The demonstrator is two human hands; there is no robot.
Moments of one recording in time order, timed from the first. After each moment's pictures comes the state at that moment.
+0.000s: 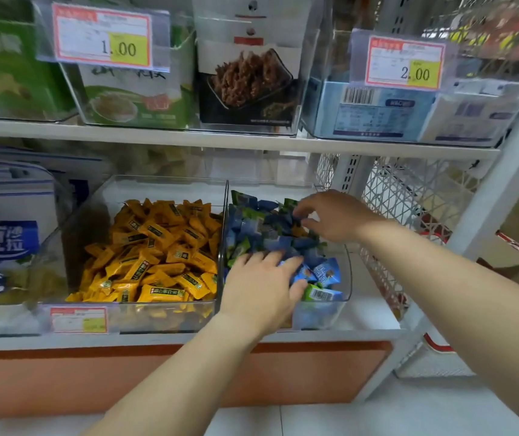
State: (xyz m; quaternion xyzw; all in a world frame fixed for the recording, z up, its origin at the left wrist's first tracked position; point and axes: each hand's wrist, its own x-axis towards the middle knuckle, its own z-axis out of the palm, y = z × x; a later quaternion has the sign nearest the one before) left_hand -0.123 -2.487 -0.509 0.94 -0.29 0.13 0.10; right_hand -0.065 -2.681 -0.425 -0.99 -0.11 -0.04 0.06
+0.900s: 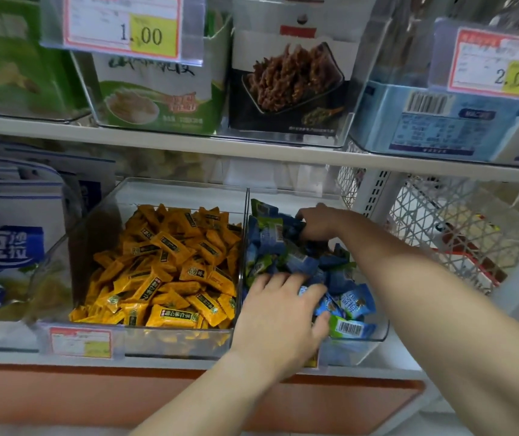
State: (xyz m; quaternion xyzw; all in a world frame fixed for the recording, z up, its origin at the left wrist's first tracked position) left_hand -0.119 -2.482 -0.514 0.93 -0.30 0.16 0.13; right_hand 0.047 -2.651 -0.460 -0.99 0.00 0.16 -0.02
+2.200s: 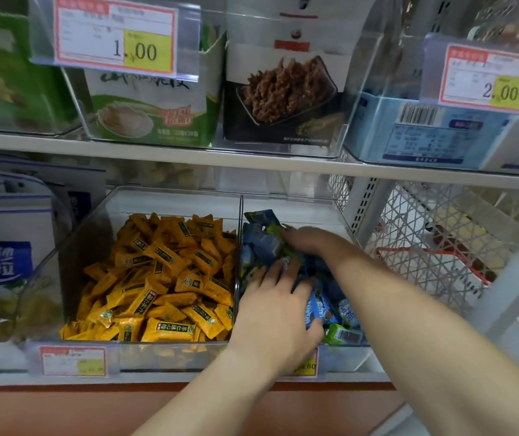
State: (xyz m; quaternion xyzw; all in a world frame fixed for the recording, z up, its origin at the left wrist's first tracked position) left_hand -0.106 -2.480 -0.507 0.94 -0.31 0.12 0.11; right_hand 0.038 -2.632 -0.485 -0.96 0.11 0.16 0.20
